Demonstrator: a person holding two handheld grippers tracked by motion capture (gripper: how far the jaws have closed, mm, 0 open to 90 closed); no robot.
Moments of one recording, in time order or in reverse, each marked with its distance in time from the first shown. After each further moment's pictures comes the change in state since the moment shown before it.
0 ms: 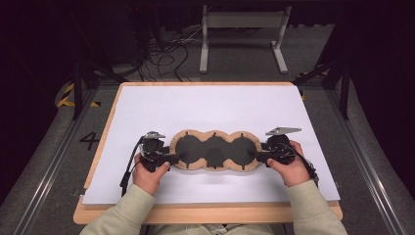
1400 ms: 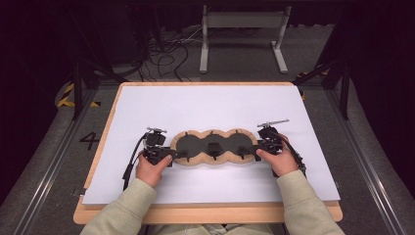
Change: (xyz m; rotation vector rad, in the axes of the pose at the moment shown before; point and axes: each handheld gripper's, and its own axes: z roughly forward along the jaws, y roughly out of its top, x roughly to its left) left arm 0.025 0.013 0.030 0.118 -0.098 -0.149; right arm -0.022 0.015 0.055 0.105 0.110 0.159
